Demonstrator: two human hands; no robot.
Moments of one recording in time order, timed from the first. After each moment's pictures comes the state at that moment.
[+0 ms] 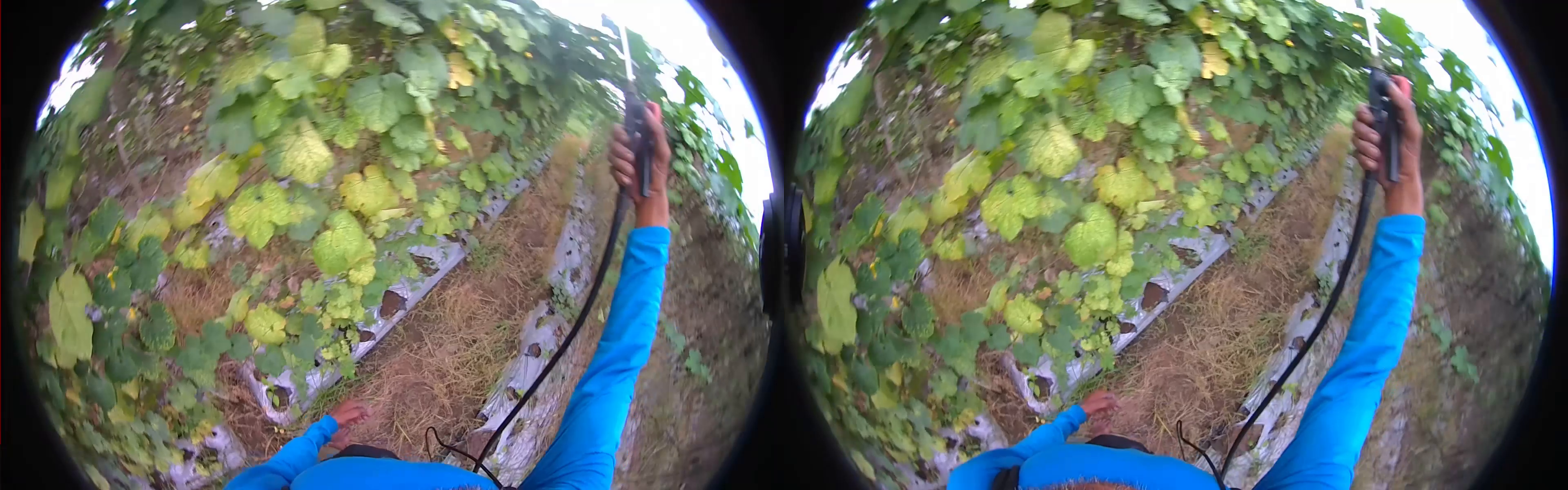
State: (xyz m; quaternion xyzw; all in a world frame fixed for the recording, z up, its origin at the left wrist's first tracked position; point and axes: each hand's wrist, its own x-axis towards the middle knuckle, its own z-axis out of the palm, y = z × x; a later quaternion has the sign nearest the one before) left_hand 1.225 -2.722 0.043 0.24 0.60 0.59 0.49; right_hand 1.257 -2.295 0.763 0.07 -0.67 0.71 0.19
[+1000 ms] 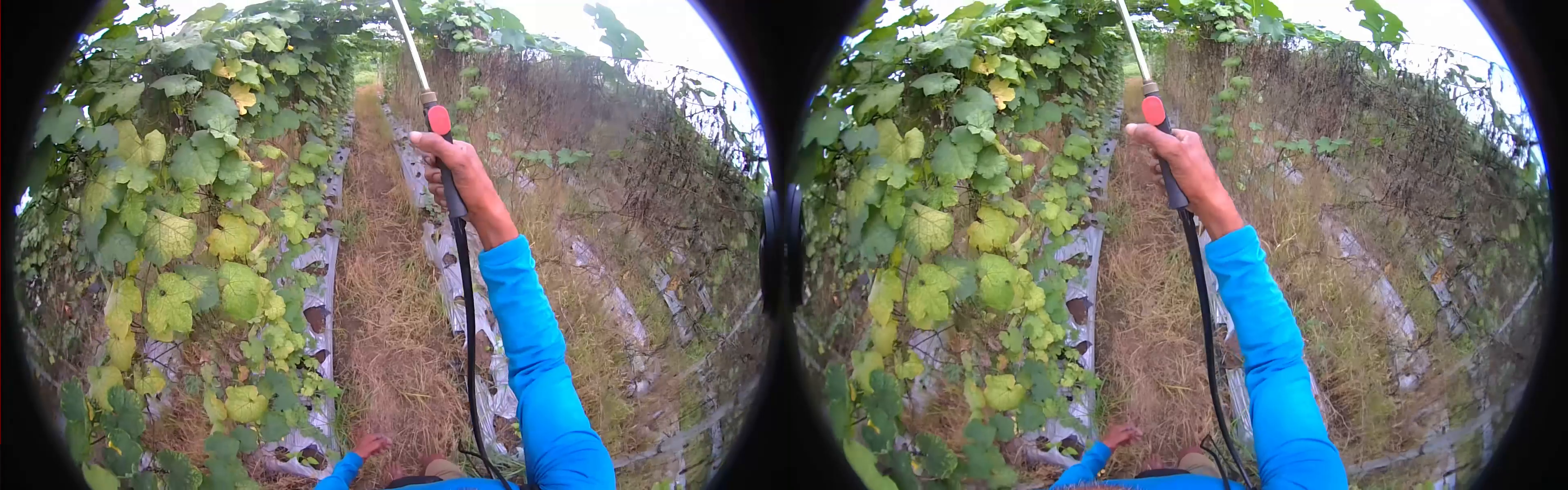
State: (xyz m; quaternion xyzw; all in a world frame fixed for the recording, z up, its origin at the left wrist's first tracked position) left_hand 1.263 -2.824 0.033 0.36 0.56 0.34 0.67; right_hand 1.392 -2.501 0.638 -0.17 -0.68 0.53 0.48
